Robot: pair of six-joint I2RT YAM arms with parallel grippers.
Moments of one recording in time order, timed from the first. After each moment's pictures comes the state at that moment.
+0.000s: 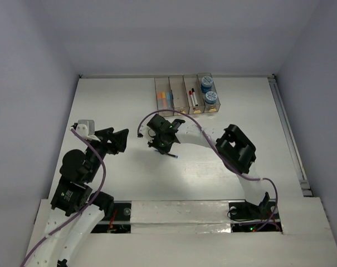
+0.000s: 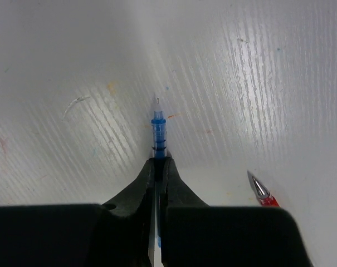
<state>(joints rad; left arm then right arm) -0.40 0.36 0.69 -0.32 -0.07 -0.38 0.93 2.13 1.61 -0.60 -0.13 -0.29</state>
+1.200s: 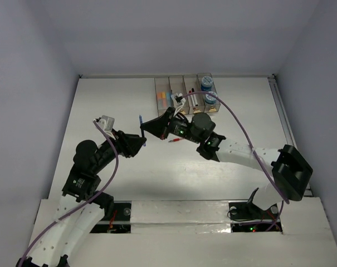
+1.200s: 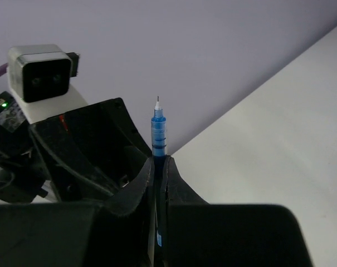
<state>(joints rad) -0.38 0.47 0.60 -0.19 0.34 -0.52 0.93 1.52 1.01 0.70 -0.25 0.69</state>
